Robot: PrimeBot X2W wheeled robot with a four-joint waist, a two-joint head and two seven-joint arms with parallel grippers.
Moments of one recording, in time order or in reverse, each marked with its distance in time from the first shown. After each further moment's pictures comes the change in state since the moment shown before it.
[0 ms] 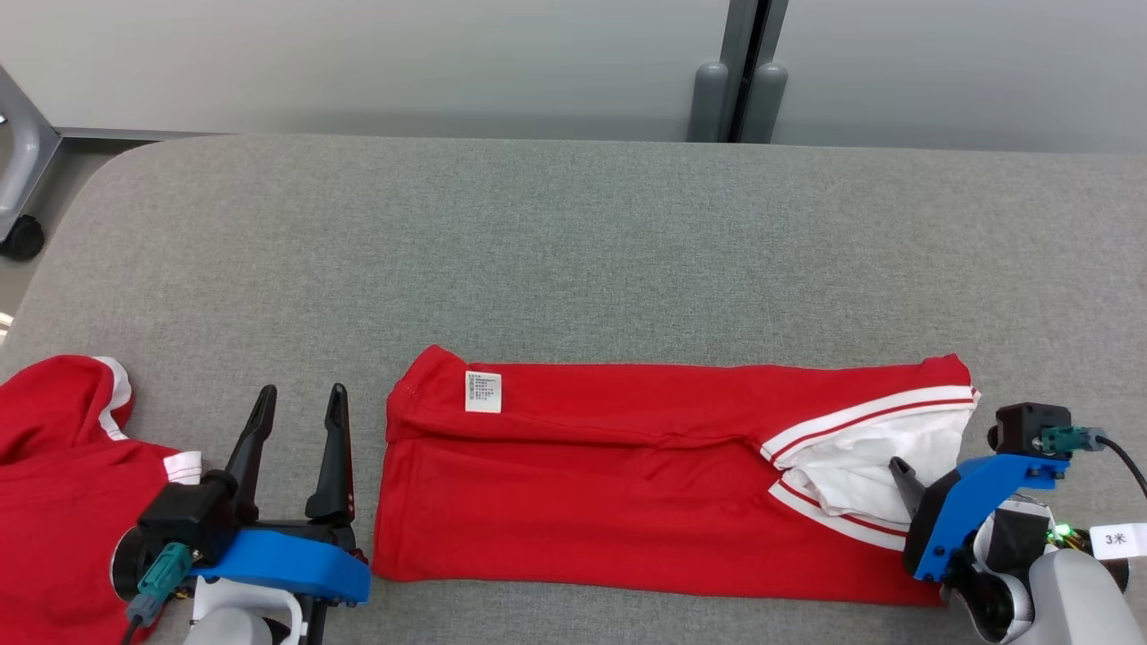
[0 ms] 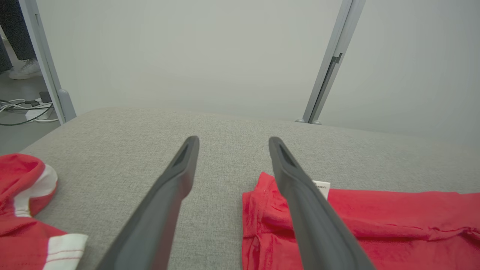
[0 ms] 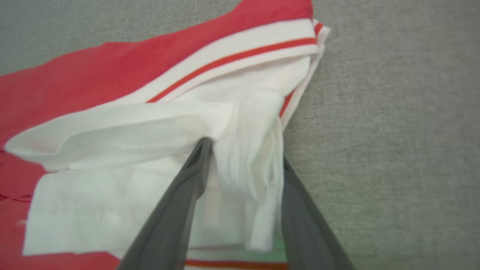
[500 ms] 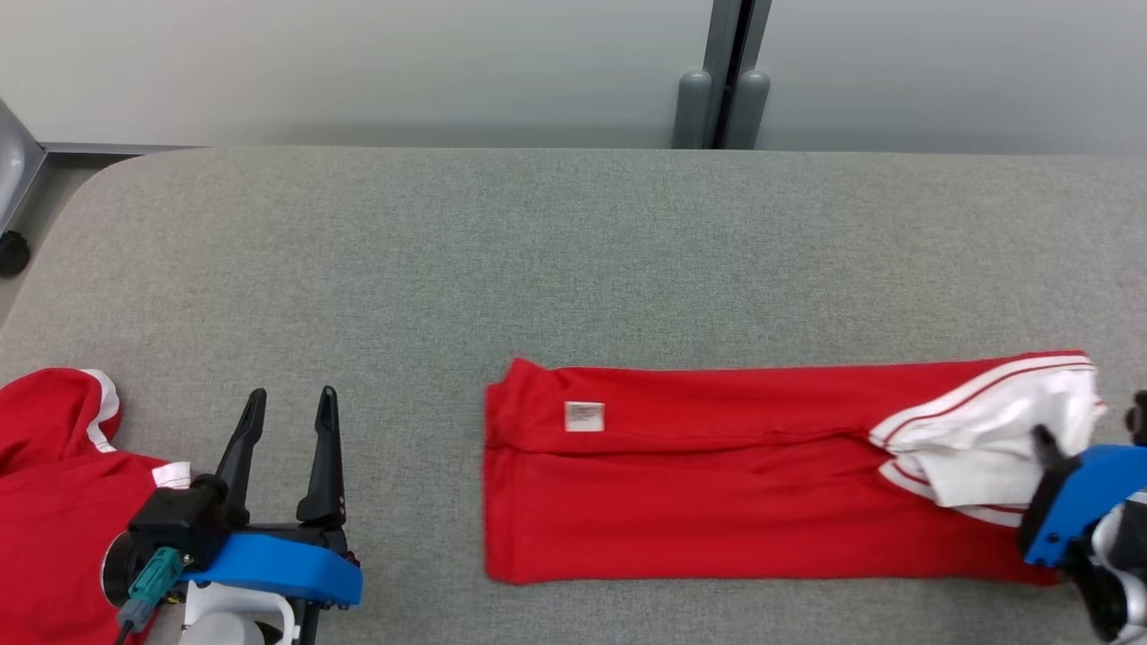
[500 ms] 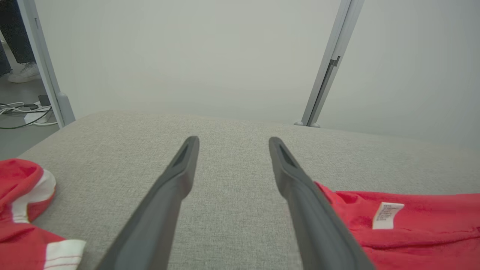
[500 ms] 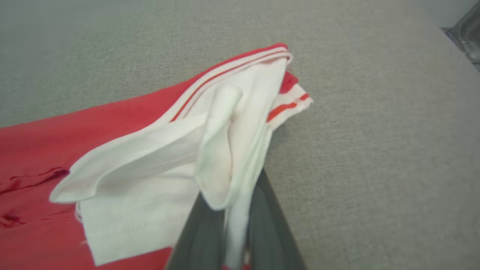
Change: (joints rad) left arm 0.009 -0.004 0.024 -0.003 0.010 -0.005 0.000; right arm 0.042 -0.007 -0.152 -0.186 -0.103 0.002 -0.013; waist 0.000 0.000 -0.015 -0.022
